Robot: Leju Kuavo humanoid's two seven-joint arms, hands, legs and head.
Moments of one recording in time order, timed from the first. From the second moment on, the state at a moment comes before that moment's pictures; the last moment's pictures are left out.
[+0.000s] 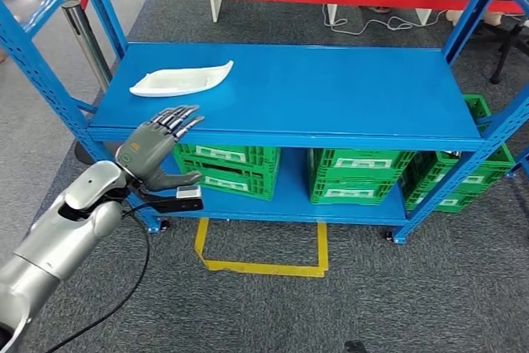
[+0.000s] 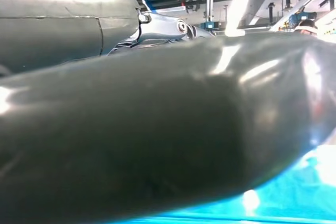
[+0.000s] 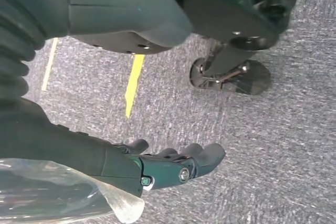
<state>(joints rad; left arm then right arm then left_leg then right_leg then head) -0.63 0.27 -0.63 -1.13 -0.82 0.22 -0.27 -0.10 0.16 -0.80 -0.19 1.07 -0.06 -0.10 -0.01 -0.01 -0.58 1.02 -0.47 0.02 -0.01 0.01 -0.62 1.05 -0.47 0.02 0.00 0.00</state>
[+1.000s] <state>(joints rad) -0.65 0.26 -0.64 -1.12 -0.83 0.21 -0.27 -0.10 0.16 -0.80 -0.19 1.08 -0.06 -0.11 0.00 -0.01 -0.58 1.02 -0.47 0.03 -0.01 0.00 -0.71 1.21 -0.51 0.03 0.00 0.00</state>
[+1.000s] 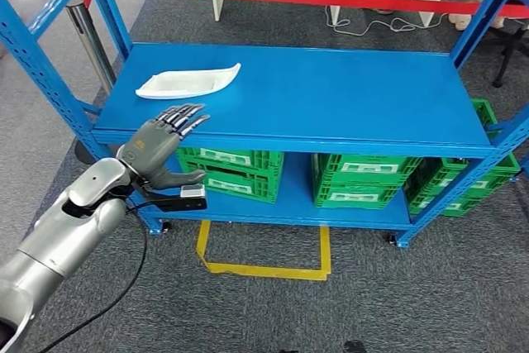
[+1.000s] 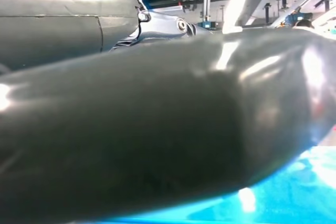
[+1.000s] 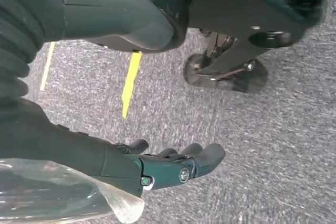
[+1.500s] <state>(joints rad) -0.66 0.26 -0.66 -1.12 -0.83 0.20 -0.27 -0.09 0.16 -0.80 -0.19 1.08 -0.06 -0.11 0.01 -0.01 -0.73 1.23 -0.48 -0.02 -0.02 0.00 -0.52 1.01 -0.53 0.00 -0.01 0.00</state>
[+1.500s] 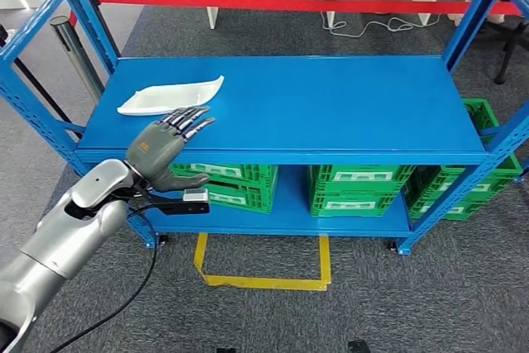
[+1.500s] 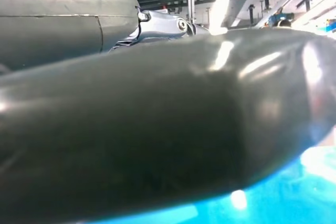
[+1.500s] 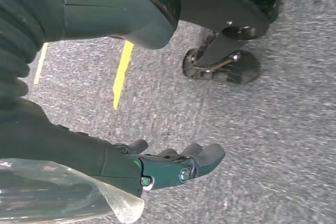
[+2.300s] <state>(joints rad) -0.67 0.24 -0.67 -1.11 -0.82 0.20 -0.27 -0.10 0.16 -0.79 -0.19 1.09 -0.06 -0.10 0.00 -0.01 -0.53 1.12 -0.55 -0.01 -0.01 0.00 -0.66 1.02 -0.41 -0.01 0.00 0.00</state>
